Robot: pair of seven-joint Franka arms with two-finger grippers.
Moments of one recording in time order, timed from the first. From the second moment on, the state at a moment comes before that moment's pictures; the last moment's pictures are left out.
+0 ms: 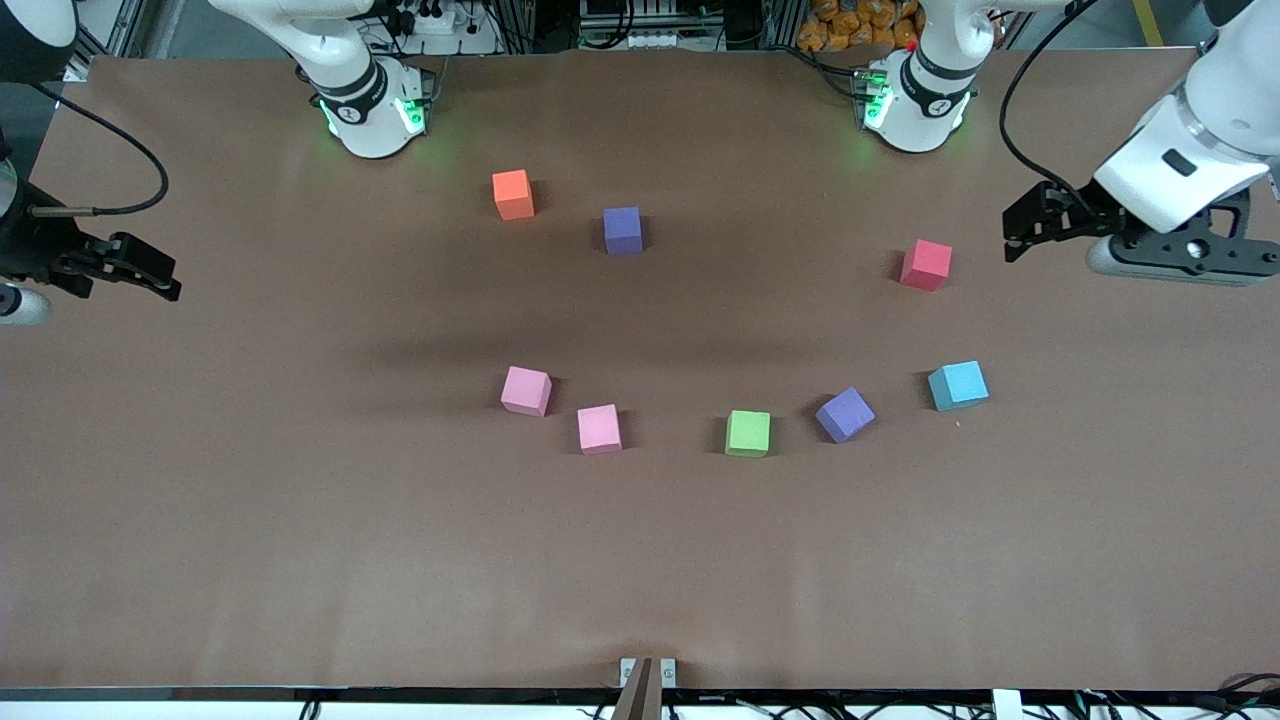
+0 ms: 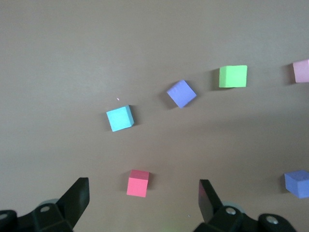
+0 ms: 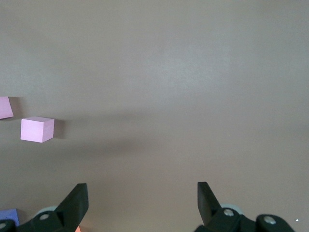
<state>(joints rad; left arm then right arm) -0.12 0.04 -0.12 -1.51 0.00 1.53 -0.10 -0.02 0.05 0.03 -1.54 -0.02 1.58 0.05</state>
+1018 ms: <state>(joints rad) -0.76 0.47 -0.21 -1.55 0.01 1.87 -1.04 0.14 0.20 0.04 -1.58 0.13 1.73 0.18</state>
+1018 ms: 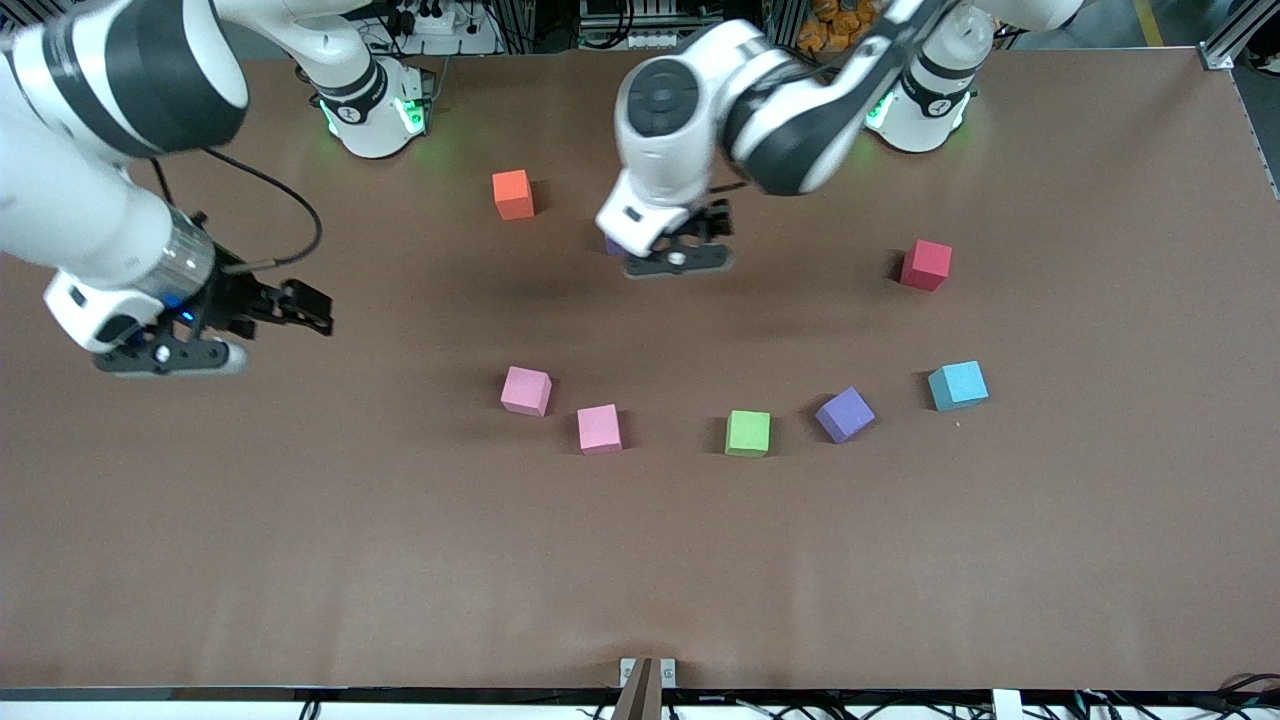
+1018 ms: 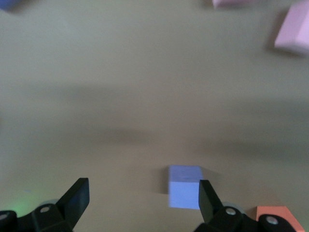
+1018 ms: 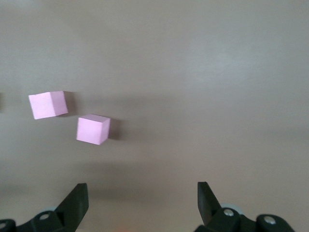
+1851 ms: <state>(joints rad) -0.86 0.67 -0.21 -1.55 -0.07 1.99 -1.06 0.21 0.47 0.03 -1.61 0.15 1.97 0.18</state>
